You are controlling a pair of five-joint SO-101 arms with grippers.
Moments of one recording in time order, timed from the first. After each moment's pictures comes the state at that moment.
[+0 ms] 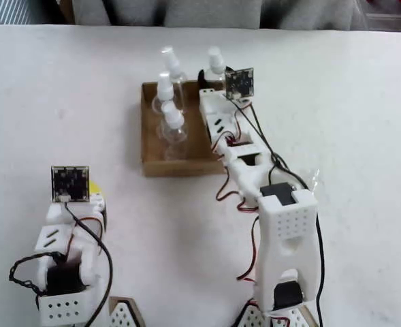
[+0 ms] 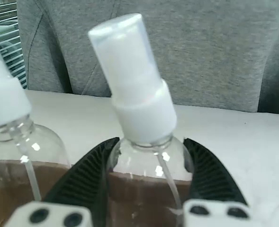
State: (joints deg) left arm -12.7 -103.8 97.1 48.6 -4.4; right arm -15.2 35.9 14.9 -35.8 0.0
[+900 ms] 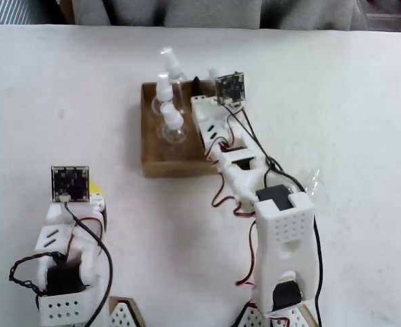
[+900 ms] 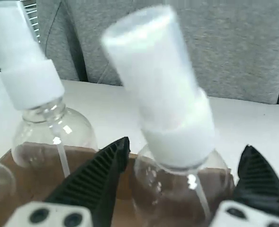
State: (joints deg) left arm -12.7 -103.8 97.1 48.6 -4.4; right arm -18.0 33.6 19.2 -35.8 0.0
